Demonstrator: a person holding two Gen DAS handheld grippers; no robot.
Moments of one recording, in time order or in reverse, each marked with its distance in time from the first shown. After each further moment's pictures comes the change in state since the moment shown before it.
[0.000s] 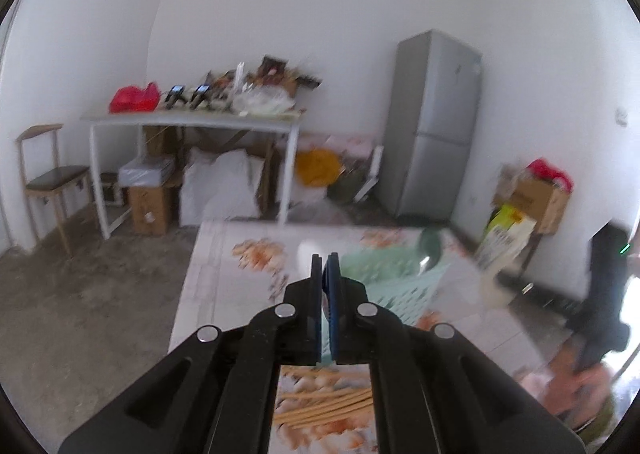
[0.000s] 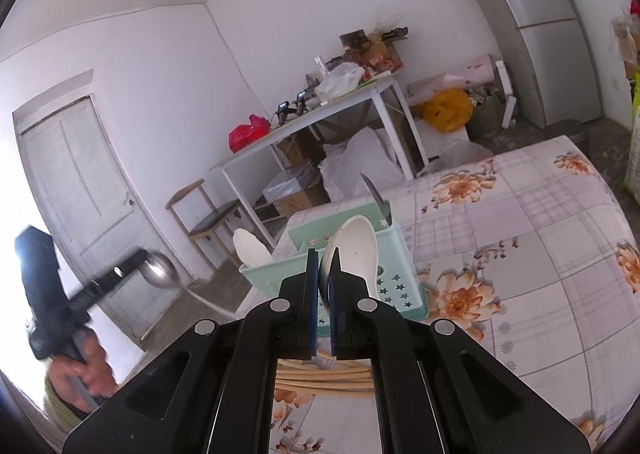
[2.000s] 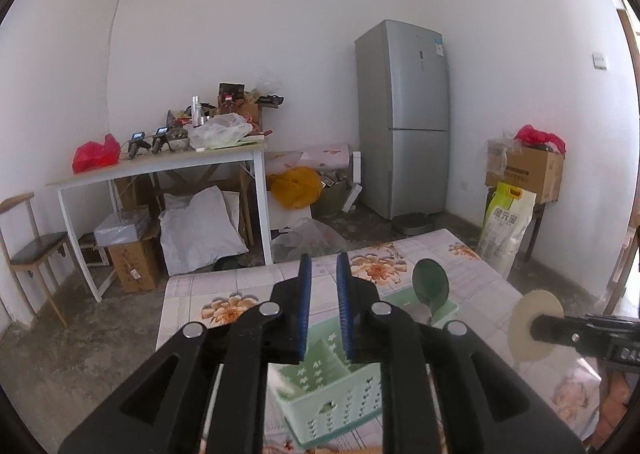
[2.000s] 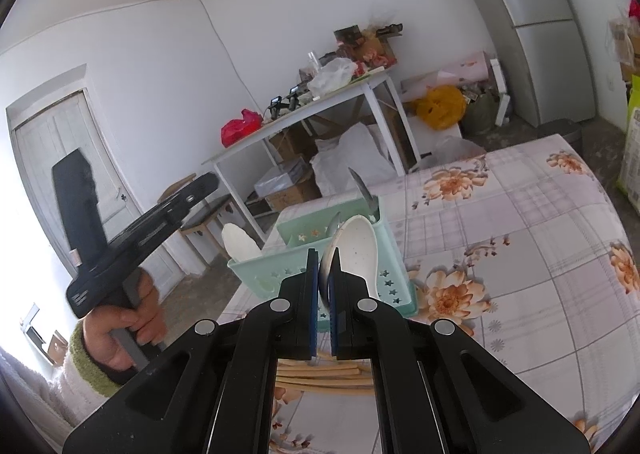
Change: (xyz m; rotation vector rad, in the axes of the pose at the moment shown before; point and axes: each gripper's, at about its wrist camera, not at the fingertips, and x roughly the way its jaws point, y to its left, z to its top) left arm 0.101 -0.048 0.016 0.204 -0.026 -0.003; right arm 0.001 -0.007 -0.001 -0.006 0.018 -0.025
